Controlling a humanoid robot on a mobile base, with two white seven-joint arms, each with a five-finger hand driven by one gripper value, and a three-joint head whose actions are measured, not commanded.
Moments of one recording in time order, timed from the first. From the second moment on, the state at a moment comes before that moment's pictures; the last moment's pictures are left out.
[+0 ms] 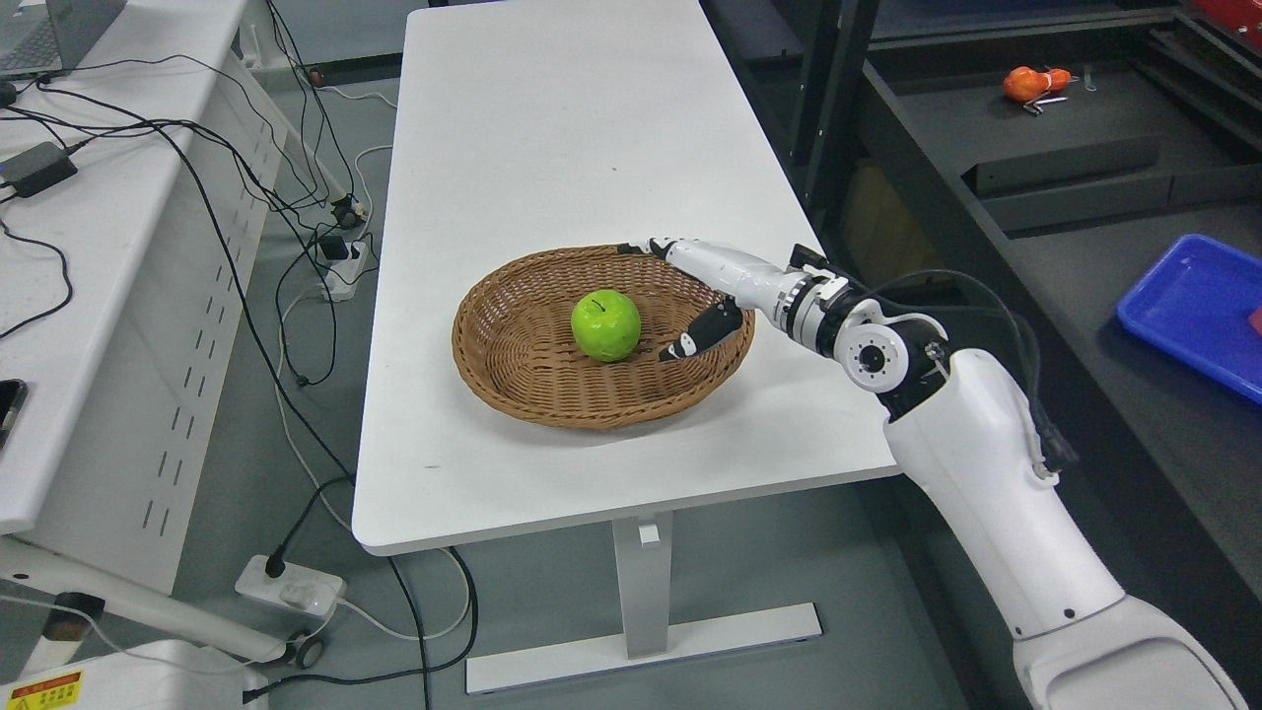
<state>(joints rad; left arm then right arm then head) 0.04 0.00 -0.06 -0.05 0.05 -0.02 -0.14 -0.71 -0.21 0.38 -1.21 0.61 -0.15 0.50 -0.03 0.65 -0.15</state>
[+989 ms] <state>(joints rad) 0.04 0.00 -0.06 -0.05 0.05 -0.02 -0.14 -0.88 -0.04 0.43 -0.90 0.68 -0.11 0.44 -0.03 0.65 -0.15</state>
